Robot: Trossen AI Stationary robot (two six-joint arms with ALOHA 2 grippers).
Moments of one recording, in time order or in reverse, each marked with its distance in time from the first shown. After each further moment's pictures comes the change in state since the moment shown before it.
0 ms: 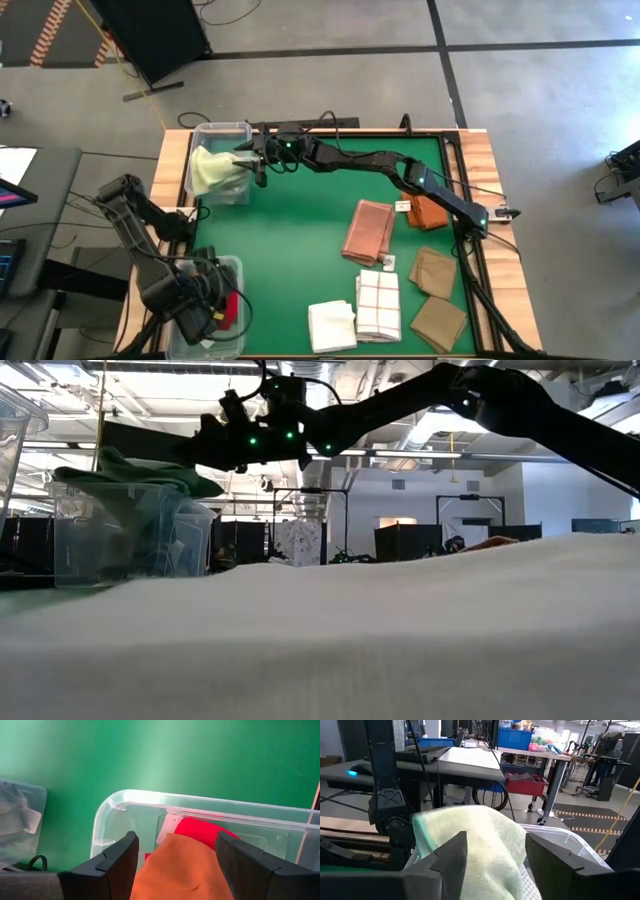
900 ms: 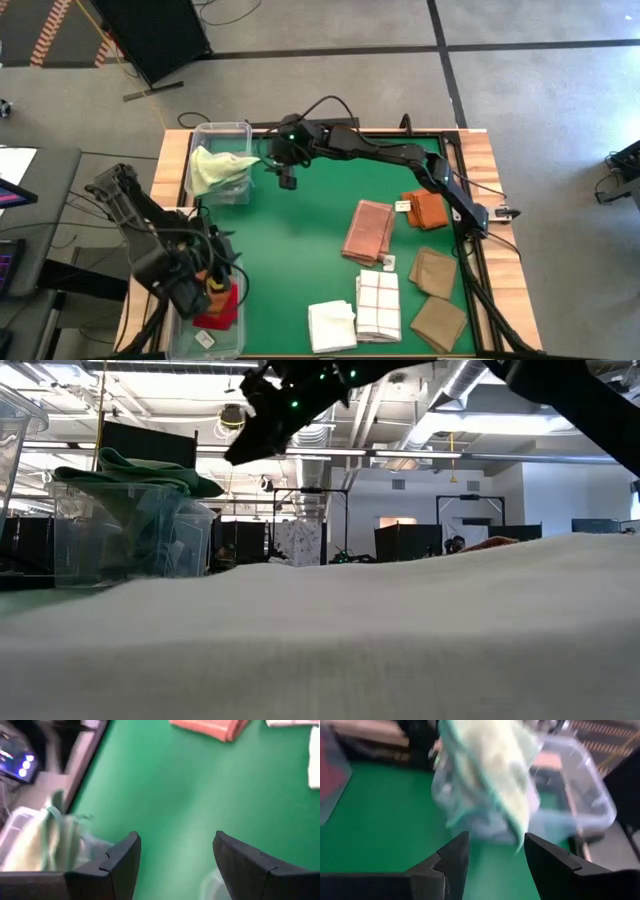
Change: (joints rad) left arm 0.075 -0.132 0.000 -0.137 -0.407 0.087; right arm 0.026 -0.246 0.000 -0.812 0.123 -0.181
